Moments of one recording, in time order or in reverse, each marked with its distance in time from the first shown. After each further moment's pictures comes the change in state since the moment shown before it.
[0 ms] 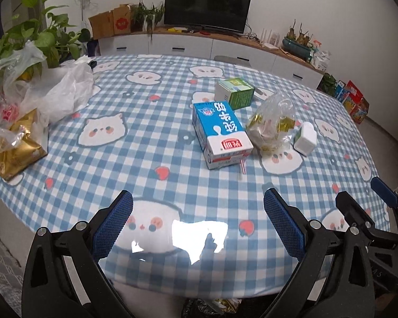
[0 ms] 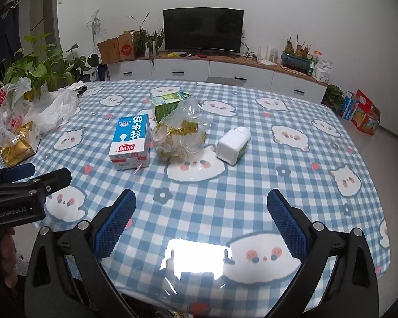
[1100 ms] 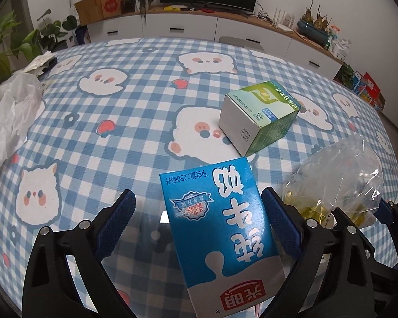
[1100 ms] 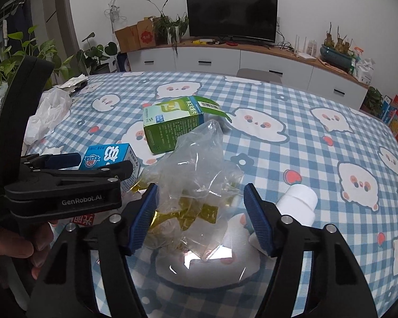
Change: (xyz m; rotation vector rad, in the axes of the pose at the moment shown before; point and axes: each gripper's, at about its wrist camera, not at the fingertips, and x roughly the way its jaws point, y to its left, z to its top) left arm 0.170 -0.014 0.097 0.002 0.130 0.026; right arm 0.153 0.004 0.068 -0.054 0.070 0.168
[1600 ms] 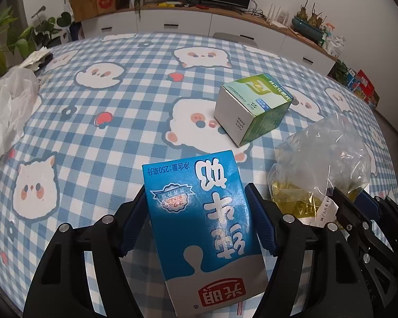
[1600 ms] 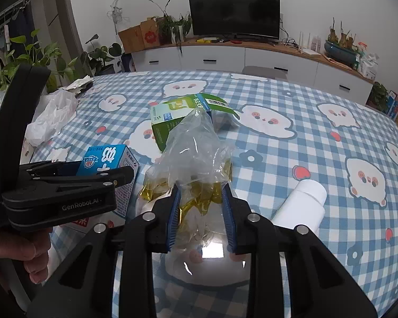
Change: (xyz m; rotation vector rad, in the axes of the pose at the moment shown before) left arm -0.009 0.002 -0.008 0.012 0.013 -0.036; right arm -0.004 0.000 0.000 0.021 0.000 0.032
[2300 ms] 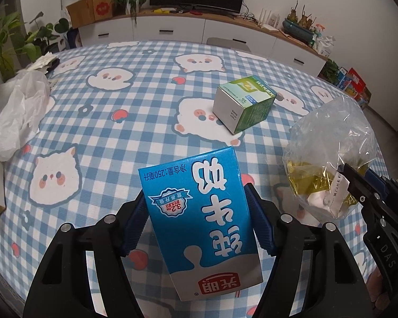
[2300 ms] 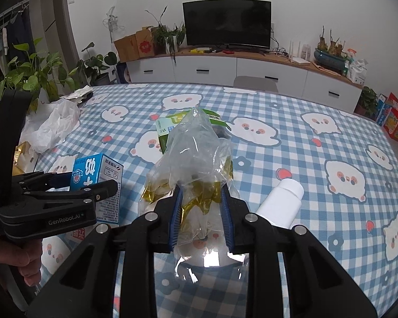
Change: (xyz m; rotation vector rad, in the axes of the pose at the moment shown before) left arm -0.041 0.010 -0.021 0.036 -0.021 -0.029; right arm -0.047 0.011 -0.002 0.013 -0.051 -0.050
